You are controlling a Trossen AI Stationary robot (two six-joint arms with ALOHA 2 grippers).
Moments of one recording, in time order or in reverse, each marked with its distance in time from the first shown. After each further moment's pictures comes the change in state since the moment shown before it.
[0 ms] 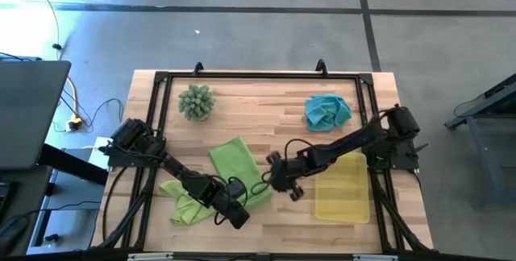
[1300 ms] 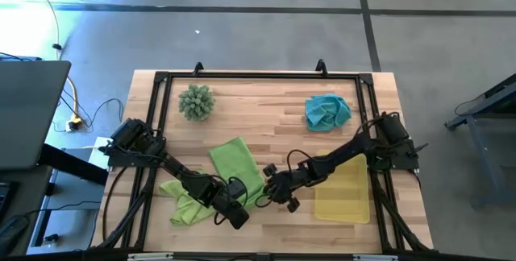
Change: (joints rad) left arm 0.000 0.000 0.000 0.017 0.002 0.018; right arm 0.064 0.133 -0.105 0.411 0.016 -0.015
